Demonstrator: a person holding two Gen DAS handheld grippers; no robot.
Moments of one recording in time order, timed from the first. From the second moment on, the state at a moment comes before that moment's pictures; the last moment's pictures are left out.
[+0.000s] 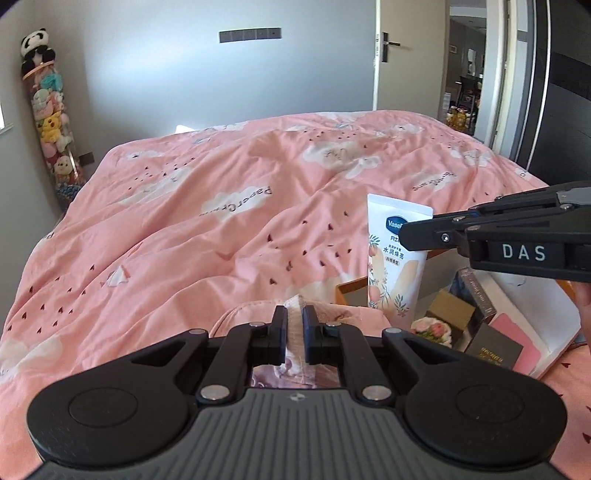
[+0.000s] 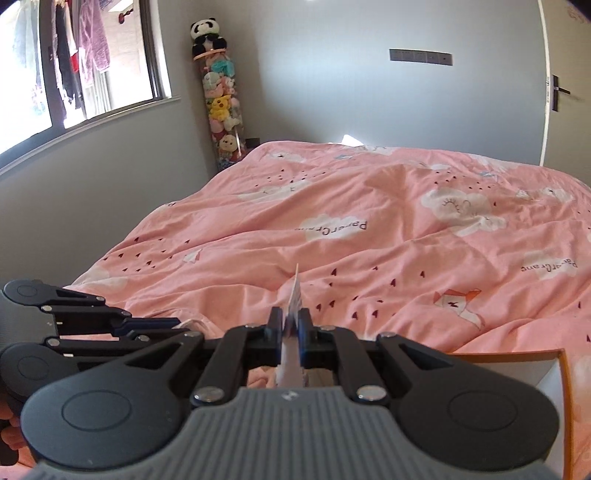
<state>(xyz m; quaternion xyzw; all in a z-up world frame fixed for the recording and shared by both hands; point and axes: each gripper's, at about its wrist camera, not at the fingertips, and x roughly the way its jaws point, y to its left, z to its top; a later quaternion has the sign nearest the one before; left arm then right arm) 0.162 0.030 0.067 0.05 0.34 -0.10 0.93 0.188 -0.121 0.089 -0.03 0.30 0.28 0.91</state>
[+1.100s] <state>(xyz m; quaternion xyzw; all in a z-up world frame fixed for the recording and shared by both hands) 0.206 -0.096 -0.023 0.31 0.28 -0.09 0.90 0.238 -0.180 0.012 0.07 0.30 0.21 0.93</state>
